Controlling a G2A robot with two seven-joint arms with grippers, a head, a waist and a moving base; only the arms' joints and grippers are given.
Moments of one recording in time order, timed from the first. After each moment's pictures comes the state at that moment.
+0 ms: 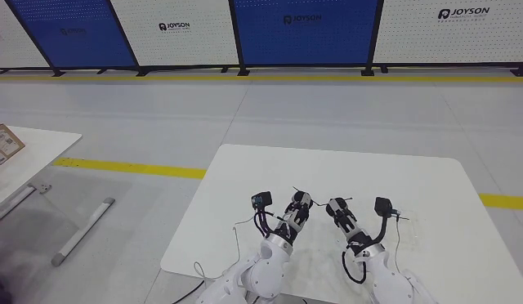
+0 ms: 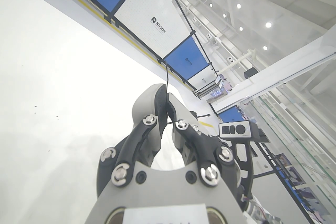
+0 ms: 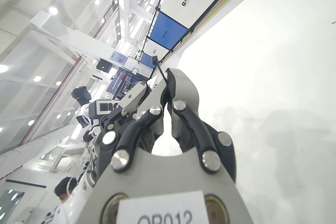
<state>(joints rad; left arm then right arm) 1.41 -1.34 -0.92 -1.56 0.34 0.04 0.31 -1.36 -1.24 0.98 -1.52 -0.17 -0.13 0.02</state>
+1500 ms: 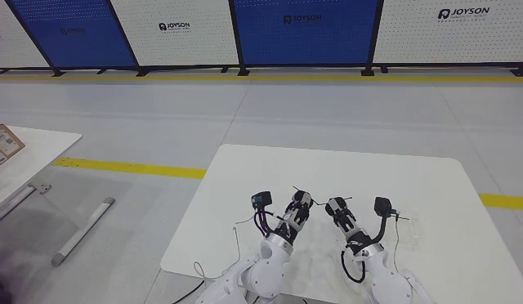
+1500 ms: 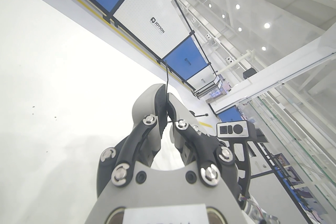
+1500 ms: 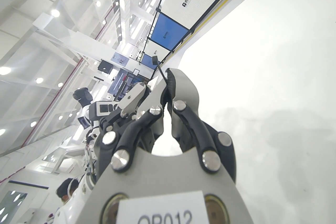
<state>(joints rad) 1.41 -1.34 -0.92 -1.56 0.32 0.03 0.31 -1.38 -1.26 1.01 -1.52 -0.17 -0.14 0.03</state>
